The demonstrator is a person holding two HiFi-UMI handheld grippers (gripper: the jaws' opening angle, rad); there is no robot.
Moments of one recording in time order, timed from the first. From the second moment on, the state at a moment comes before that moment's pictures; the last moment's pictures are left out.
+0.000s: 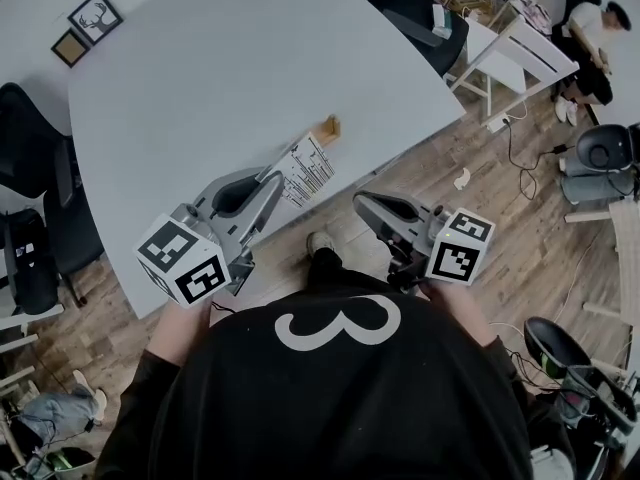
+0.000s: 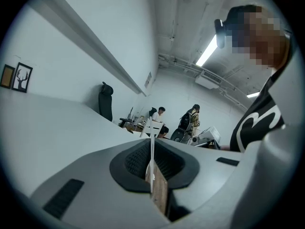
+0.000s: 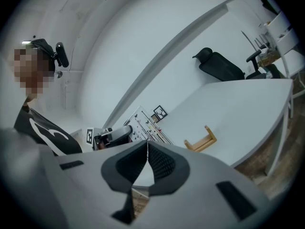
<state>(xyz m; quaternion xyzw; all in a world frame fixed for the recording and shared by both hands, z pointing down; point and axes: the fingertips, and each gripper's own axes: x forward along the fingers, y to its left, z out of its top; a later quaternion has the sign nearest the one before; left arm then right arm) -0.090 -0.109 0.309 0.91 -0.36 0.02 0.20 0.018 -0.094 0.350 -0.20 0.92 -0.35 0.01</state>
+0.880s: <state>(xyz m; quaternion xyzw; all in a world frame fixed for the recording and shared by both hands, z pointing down) -0.076 -0.238 0.325 0.93 -0.34 0.08 0.14 0.026 -0.193 0.378 -0.20 0.90 -0.39 0.00</state>
